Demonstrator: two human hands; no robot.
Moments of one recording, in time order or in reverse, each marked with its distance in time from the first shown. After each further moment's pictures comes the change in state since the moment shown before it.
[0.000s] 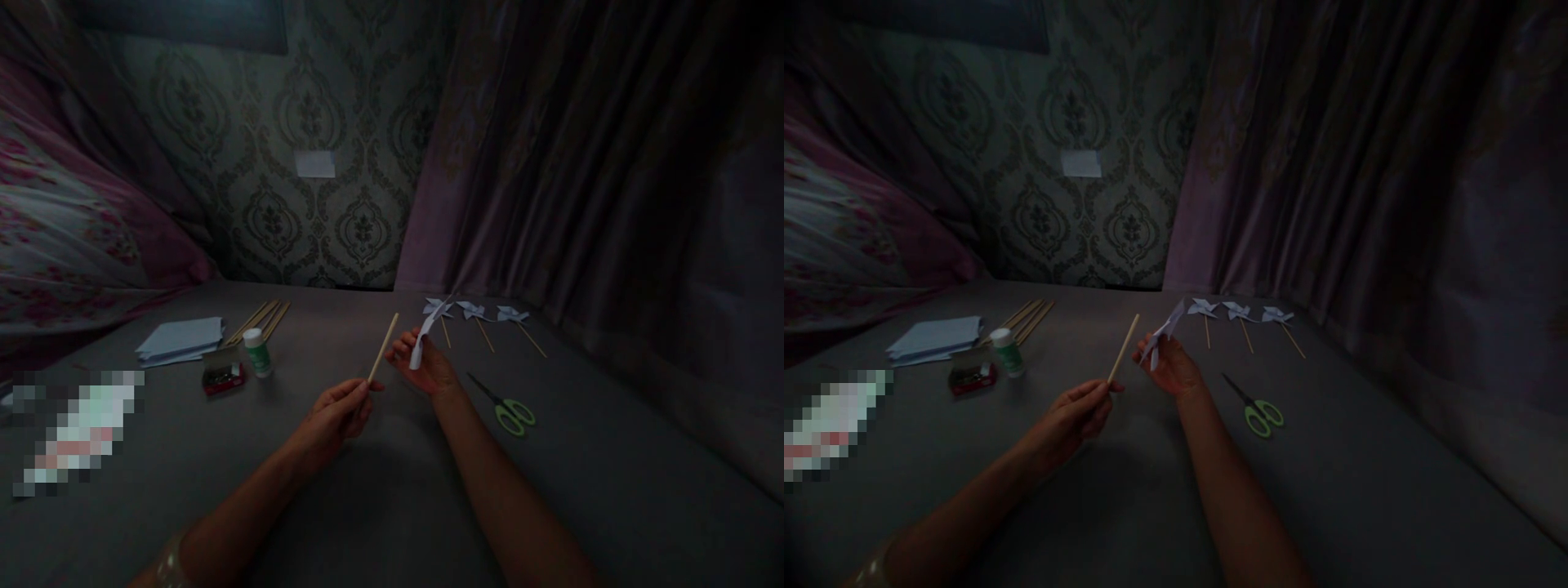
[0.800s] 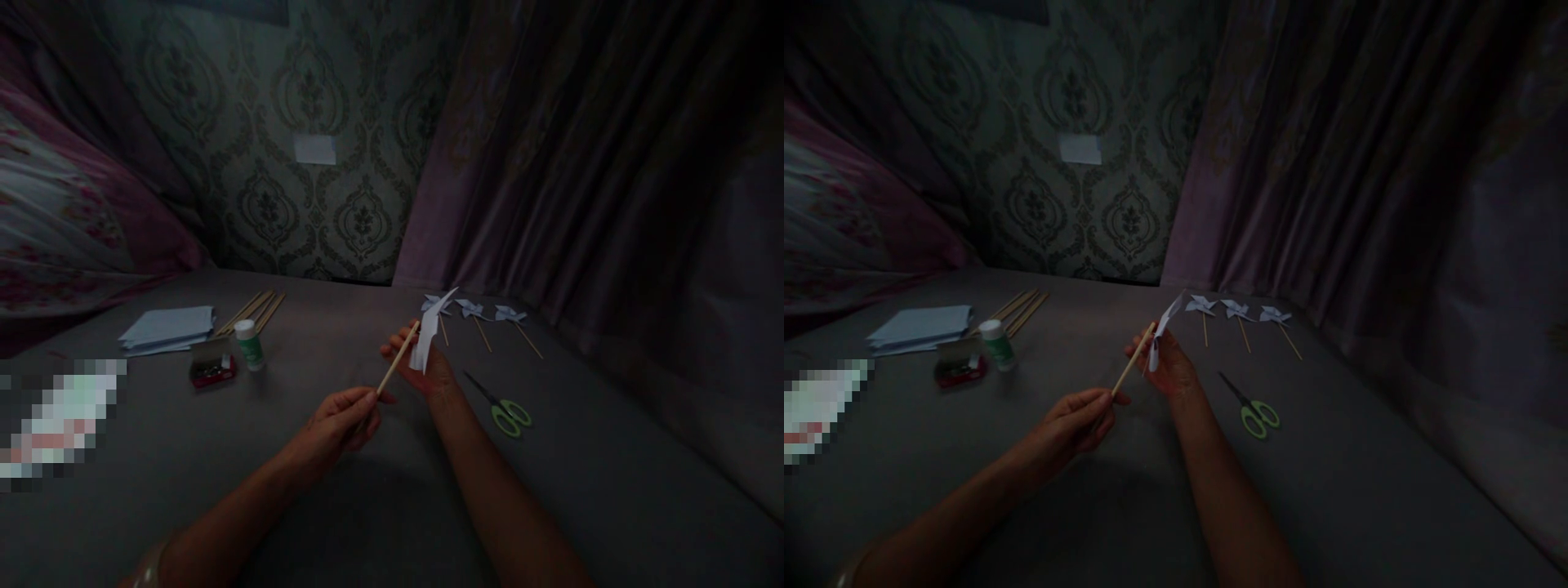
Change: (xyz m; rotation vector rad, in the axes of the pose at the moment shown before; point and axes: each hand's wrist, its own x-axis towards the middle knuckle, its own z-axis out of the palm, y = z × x) left_hand -0.009 -0.005 0.010 0.057 -0.122 0.008; right_hand 0.002 0.003 0.008 0.044 -0.018 -0.024
